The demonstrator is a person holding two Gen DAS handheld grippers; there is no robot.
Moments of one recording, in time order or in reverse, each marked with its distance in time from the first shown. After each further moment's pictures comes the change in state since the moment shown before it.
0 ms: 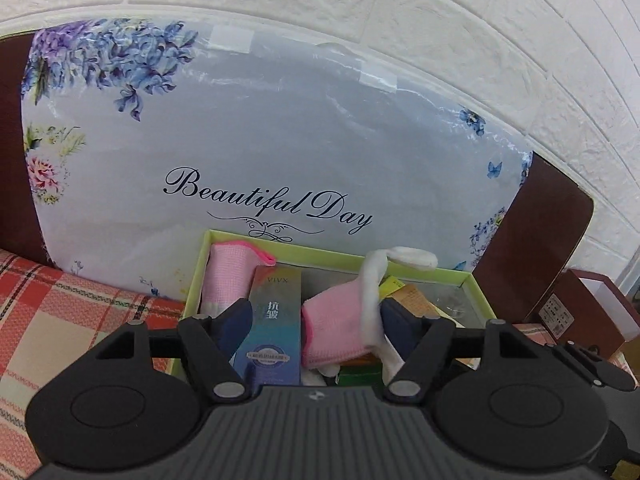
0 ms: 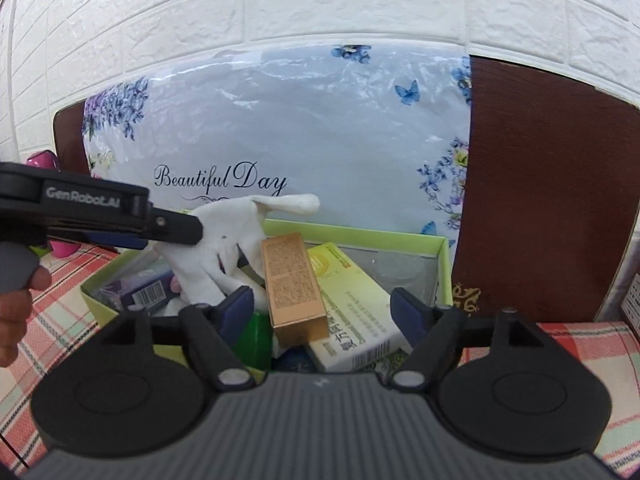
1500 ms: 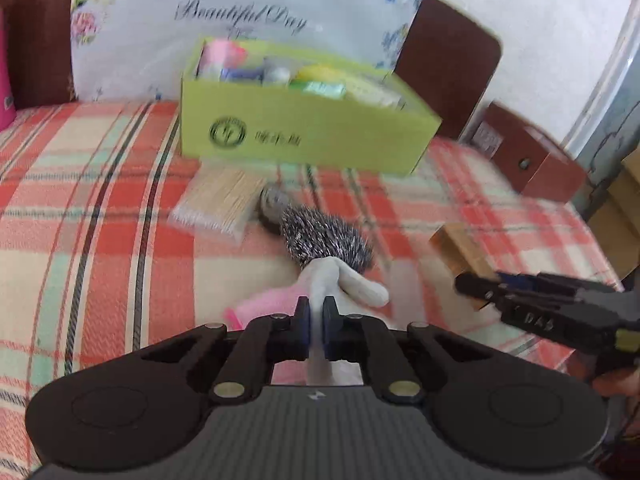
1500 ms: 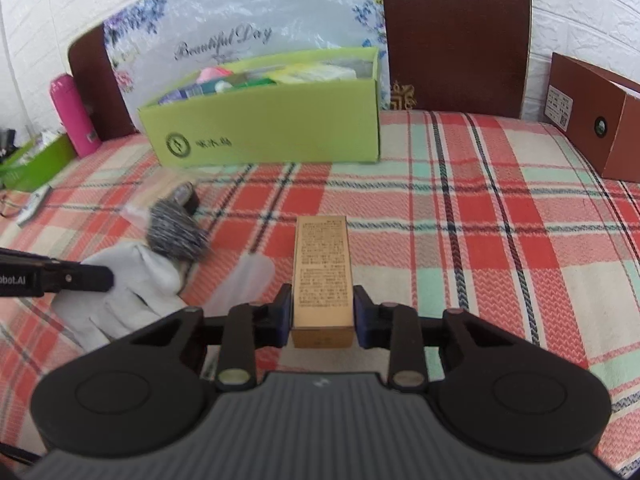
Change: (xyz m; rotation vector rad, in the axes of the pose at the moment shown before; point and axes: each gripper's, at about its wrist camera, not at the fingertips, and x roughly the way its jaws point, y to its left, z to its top) left arm -0.127 -0.004 -0.150 0.080 0.253 -0.108; right arm -0.147 0.011 -0.116 0.130 0.253 -0.016
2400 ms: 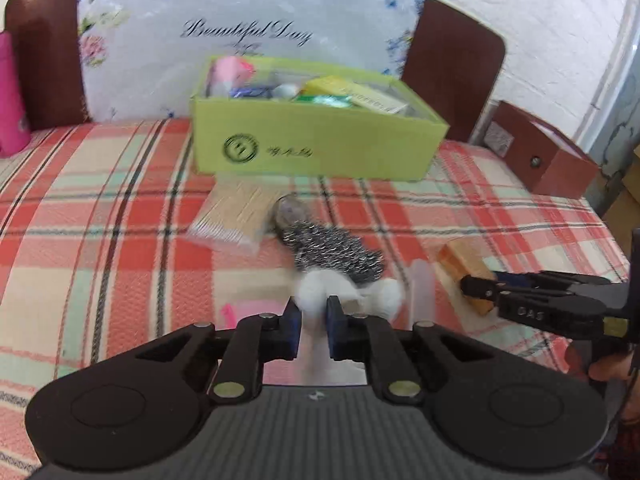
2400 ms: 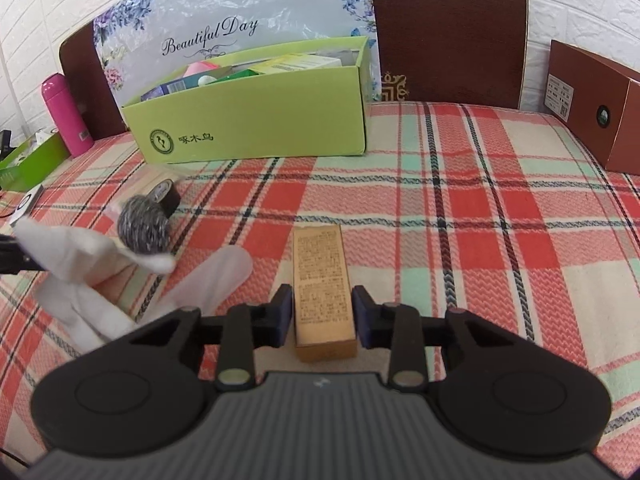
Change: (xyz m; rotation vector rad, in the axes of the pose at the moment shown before) left arm 0.007 0.002 -0.008 0.019 0.026 0.098; right arm 0.029 -0.016 -0.010 0.009 0.047 -0.033
